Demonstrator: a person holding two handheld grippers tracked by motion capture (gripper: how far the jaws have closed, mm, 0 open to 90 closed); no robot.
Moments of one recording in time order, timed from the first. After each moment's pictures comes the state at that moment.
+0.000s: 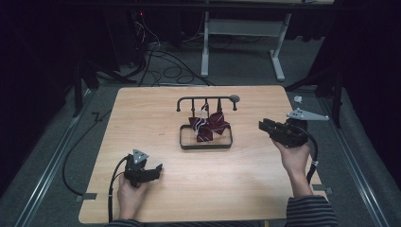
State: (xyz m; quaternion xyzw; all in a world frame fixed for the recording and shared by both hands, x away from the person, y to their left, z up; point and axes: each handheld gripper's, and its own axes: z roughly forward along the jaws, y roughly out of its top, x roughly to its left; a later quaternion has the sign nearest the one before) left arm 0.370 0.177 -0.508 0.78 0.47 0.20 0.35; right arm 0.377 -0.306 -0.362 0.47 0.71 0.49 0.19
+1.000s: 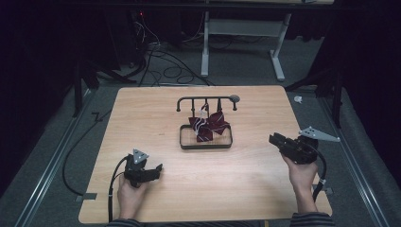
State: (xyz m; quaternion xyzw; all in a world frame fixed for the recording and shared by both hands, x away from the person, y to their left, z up) left arm 0.370 0.177 -0.508 0.78 0.47 0.20 0.35; right arm 0.345 -0.337 -0.404 0.51 0.68 0.50 0.20
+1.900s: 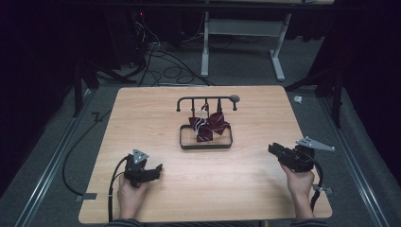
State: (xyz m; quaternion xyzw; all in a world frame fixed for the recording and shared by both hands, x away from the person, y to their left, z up) left arm 0.370 0.177 -0.508 0.78 0.47 0.20 0.35; right arm 0.338 -0.342 -0.443 0.53 0.68 0.48 0.17
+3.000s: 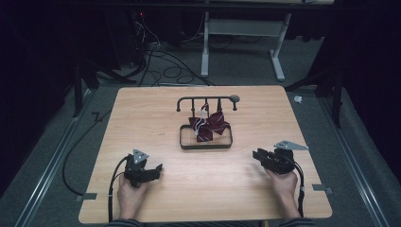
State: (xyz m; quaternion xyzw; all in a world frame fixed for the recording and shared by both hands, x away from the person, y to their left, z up) left arm 0.370 0.177 -0.508 0.78 0.47 0.20 0.35; right arm 0.353 -0.301 -0.472 0.51 0.72 0.43 0.16
